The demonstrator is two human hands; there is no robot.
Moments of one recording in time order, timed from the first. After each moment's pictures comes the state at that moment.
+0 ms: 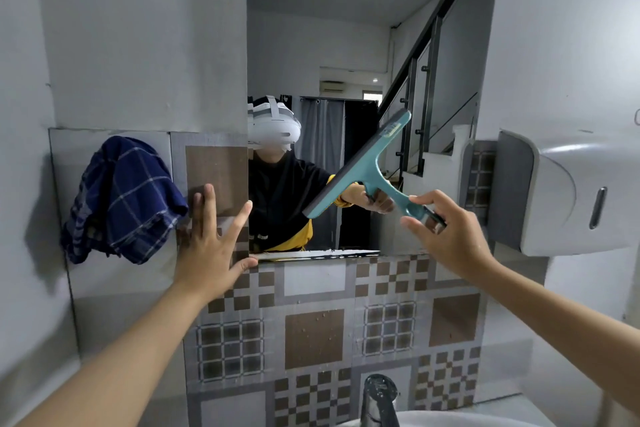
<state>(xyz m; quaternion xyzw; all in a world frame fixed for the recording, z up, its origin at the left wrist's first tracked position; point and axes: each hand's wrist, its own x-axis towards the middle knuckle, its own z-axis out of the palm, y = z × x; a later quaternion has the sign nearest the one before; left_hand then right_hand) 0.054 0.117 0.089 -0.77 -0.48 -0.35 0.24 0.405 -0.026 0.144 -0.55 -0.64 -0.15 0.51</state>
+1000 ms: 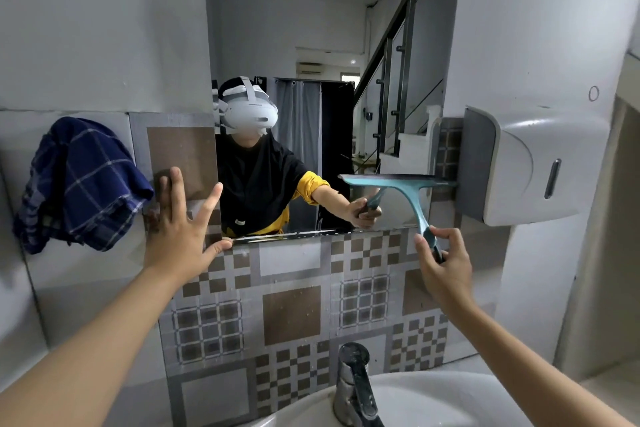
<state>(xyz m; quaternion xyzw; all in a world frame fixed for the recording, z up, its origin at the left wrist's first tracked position) 0.053 0.121 0.094 -0.76 -0.48 -0.37 0.24 0.419 -0.038 0.062 -0.59 -0.45 0.03 0.67</state>
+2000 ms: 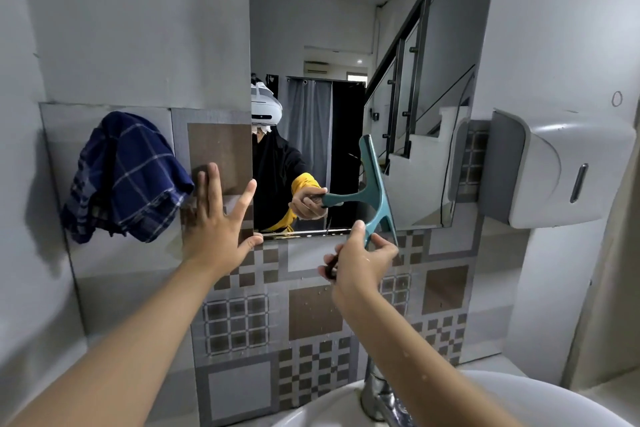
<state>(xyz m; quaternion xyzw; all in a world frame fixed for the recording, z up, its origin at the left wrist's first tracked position) 0.055 0.117 0.089 -0.76 -0.48 -0.36 0.25 0.228 -0.016 0.098 -0.45 -0.19 0.34 0.81</state>
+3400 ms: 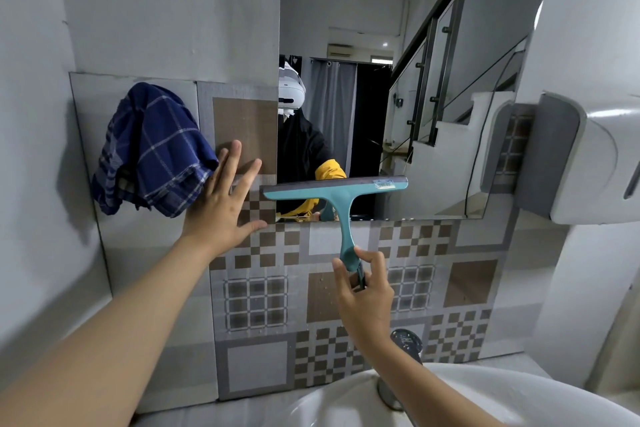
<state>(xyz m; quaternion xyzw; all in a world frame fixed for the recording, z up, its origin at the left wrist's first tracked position) 0.024 0.118 0.096 -0.80 -0.46 -0.31 0.25 0.236 -0.003 -0.002 -0.51 -0.53 0.08 0.67</state>
